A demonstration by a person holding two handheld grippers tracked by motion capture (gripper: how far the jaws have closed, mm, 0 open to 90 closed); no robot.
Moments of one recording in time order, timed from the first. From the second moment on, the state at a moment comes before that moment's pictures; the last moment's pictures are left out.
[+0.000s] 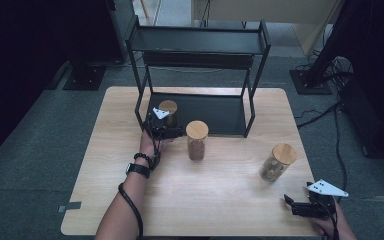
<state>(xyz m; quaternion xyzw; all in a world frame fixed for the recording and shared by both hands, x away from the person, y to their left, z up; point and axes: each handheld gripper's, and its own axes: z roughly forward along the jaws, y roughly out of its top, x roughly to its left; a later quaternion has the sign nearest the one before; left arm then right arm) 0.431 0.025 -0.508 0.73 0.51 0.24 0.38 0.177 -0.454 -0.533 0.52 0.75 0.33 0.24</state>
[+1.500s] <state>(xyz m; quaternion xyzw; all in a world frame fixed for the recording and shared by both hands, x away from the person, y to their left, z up) 0.375 0.050 -0.523 0.76 0.49 0.25 0.34 0.177 -0.452 -0.534 0.52 0.75 0.33 0.24</state>
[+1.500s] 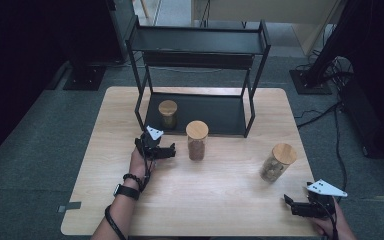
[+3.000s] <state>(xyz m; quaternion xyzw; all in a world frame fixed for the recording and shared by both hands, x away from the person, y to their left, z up) 0.339 0.102 -0.524 0.75 0.51 0.25 0.33 0.177 -0.451 -0.534 0.52 0.75 0.32 0.24</state>
